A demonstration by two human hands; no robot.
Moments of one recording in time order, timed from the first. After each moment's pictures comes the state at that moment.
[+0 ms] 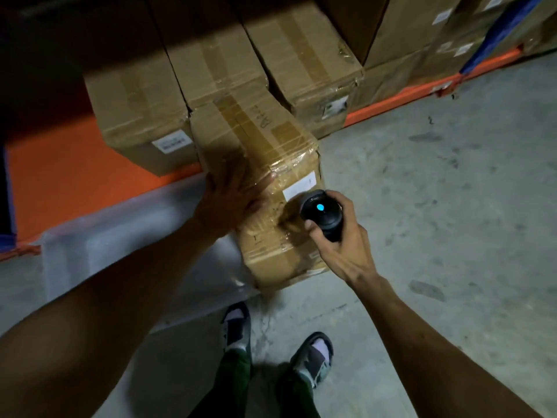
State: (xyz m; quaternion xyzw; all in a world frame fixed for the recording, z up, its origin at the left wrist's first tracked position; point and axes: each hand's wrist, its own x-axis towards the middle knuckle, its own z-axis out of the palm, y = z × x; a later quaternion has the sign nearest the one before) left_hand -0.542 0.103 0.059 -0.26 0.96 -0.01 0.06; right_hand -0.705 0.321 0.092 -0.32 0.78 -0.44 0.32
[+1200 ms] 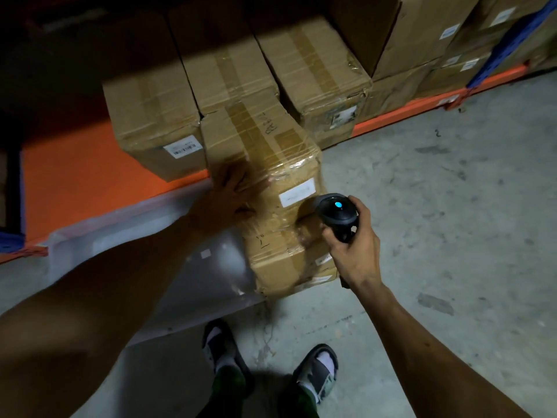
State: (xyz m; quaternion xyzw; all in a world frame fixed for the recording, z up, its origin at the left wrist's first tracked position) left_hand -0.515 0.073 0.064 -0.14 0.99 0.04 -0.03; right_hand -0.702 0.321 0.071 -0.25 0.80 -0.47 0.28
